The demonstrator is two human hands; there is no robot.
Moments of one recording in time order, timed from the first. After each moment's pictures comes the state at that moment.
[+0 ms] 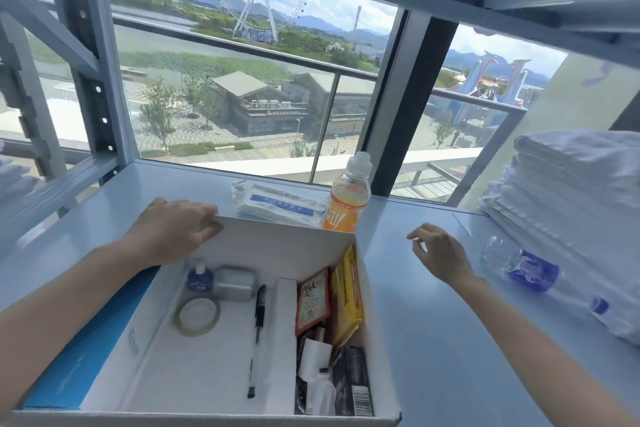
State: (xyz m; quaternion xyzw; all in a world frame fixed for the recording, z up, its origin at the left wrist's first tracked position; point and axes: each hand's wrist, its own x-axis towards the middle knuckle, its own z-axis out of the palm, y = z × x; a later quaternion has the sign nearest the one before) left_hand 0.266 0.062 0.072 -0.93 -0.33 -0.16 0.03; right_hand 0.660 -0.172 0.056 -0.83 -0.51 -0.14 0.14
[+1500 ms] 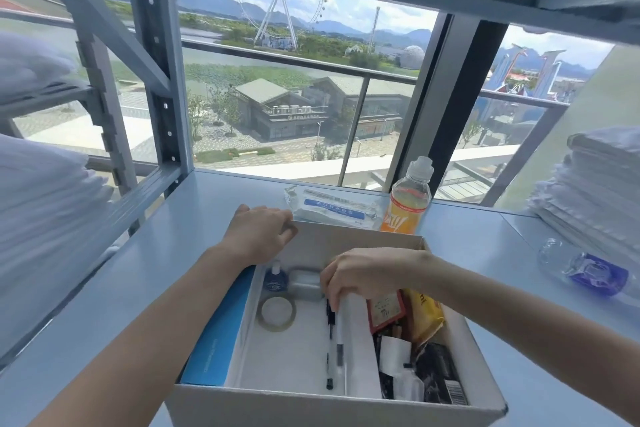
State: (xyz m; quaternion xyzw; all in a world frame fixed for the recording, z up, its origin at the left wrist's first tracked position) left_hand 0.267 0.048 0.086 -0.93 -0.34 -0.14 -0.02; right_hand 0.427 -0.083 0.109 -0.46 -0.87 0.10 -0.12
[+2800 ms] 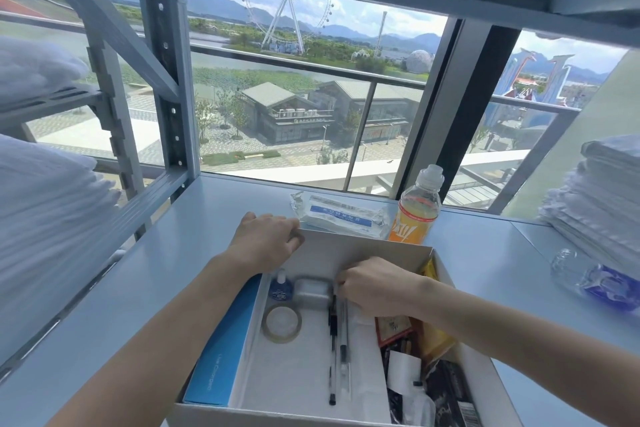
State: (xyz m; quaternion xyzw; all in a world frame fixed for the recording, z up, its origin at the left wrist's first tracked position) left_hand 0.268 0.047 0.088 -0.93 -0.34 -0.12 -0.02; right_hand 0.425 -0.086 0.090 -0.57 -0.79 -0.04 -0.24
